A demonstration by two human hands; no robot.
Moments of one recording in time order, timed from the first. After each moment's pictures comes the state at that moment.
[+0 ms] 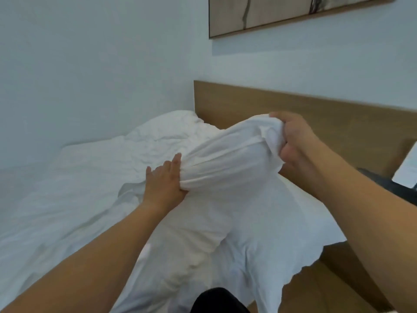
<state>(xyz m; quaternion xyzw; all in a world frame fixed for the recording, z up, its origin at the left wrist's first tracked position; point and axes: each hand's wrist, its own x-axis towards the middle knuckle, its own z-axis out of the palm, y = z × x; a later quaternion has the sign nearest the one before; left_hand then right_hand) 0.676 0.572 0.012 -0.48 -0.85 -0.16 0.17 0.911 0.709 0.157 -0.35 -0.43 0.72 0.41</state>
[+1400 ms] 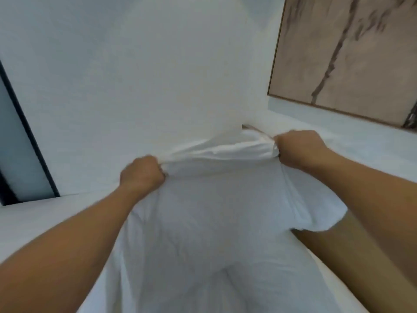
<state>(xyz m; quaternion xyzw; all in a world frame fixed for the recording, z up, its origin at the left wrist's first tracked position) 0.415 0.534 0.360 -0.30 -0.93 -0.18 0.09 0.668 0.771 0.448 -0.32 -0.91 -0.25 0.10</state>
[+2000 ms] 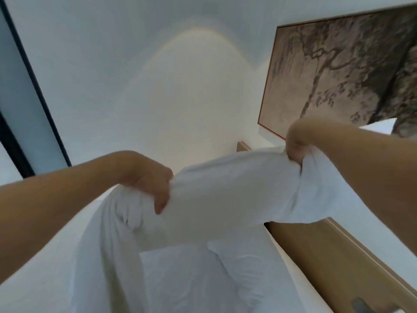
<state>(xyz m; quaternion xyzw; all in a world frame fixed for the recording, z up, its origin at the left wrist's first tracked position) 0.559 0.397 0.737 -0.44 -0.82 0.03 -0.37 0.727 0.658 0.792 -0.37 -0.82 -0.25 -0.35</state>
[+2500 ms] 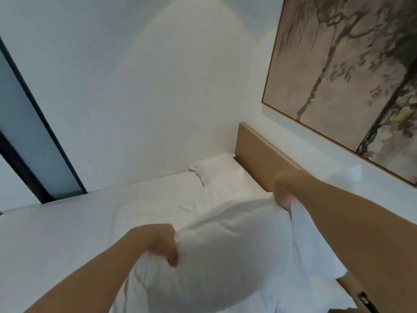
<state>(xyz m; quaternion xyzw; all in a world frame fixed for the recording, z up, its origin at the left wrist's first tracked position) 0.494 0.382 0.516 -0.42 -0.83 0.10 -0.34 0.677 0.628 0.636 -0.36 -0.83 -0.10 -0.42</state>
